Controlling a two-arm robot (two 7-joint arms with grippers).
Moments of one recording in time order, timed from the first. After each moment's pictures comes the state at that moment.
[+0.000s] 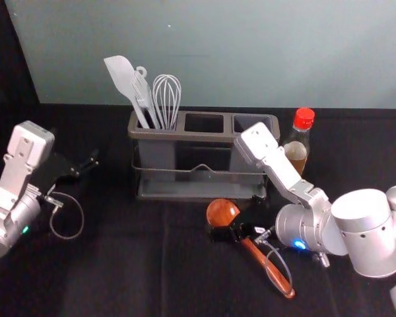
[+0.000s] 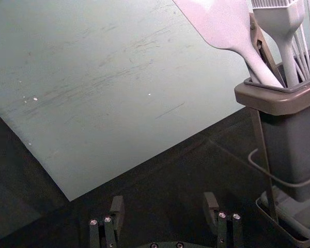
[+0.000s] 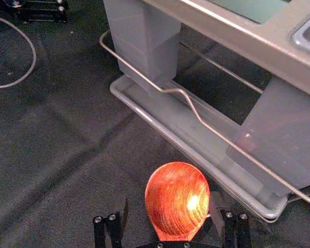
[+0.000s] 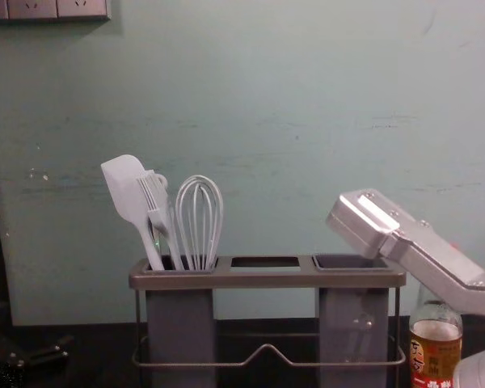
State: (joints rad) left arm -0.20 0.60 0.45 -1.41 -0.25 -0.12 0.03; right arm 0.29 0.38 -0.53 -1.66 0.22 0.78 0.33
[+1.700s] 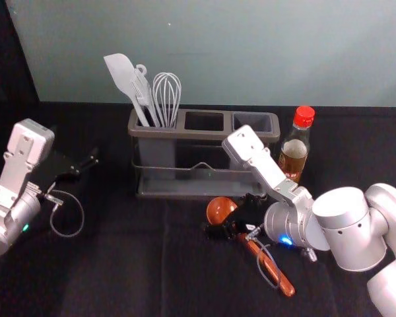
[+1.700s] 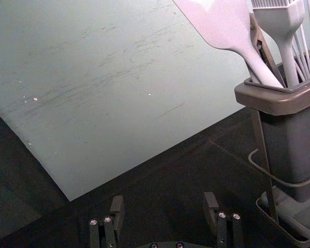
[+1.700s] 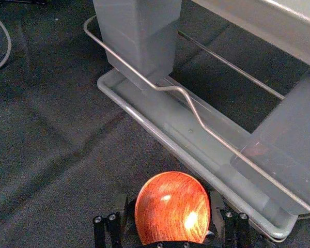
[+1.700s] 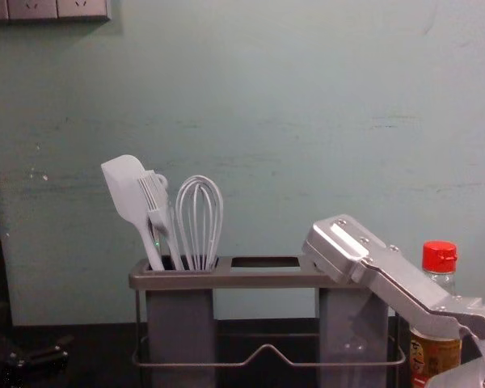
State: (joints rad) left arm -0.20 0.60 0.45 -1.41 -0.25 -0.12 0.03; right arm 0.32 0.30 -0.52 -1.55 0.10 0.75 0.37
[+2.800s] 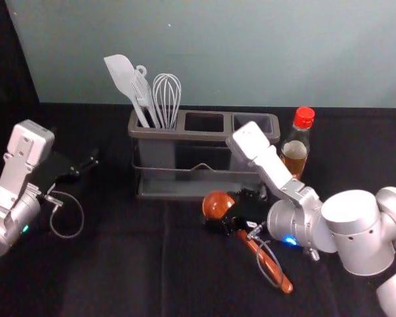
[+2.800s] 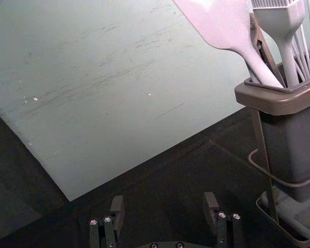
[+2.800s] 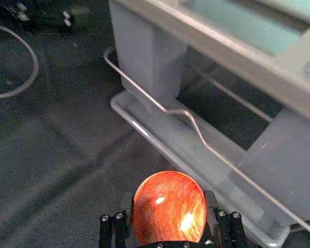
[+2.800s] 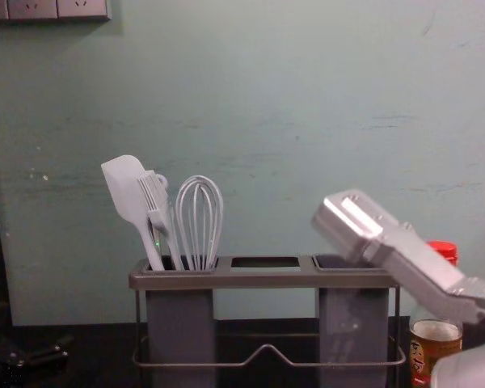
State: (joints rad) left arm -0.20 0.60 0.45 -1.41 -0.25 -0.12 0.03; right arm 0.29 0.32 -0.51 -1.59 0.10 0.69 0.39
